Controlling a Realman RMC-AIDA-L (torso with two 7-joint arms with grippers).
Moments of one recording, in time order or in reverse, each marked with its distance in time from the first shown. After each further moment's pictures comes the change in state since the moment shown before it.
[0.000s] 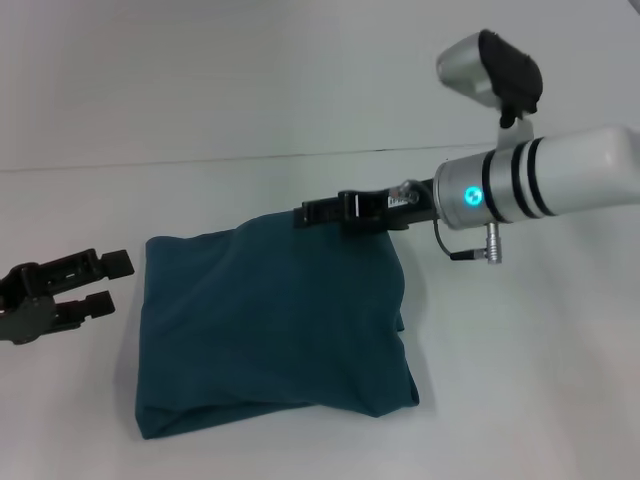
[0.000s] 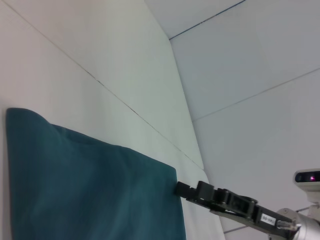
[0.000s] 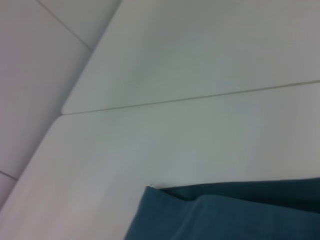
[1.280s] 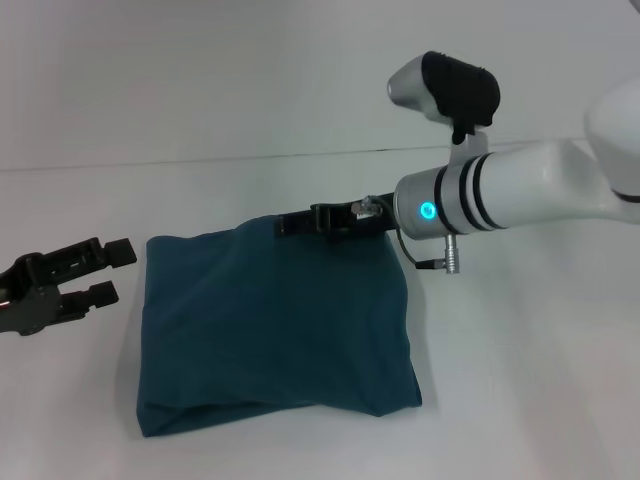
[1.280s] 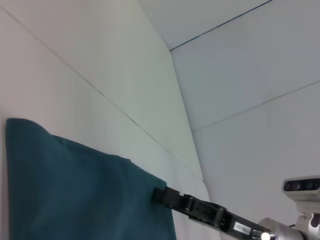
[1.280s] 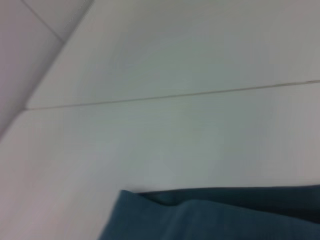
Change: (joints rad) left arm -0.003 -0.006 0.005 -0.018 -0.023 -0.039 0.001; right arm 0.078 0.029 -0.128 0.130 0.069 0.223 -0.021
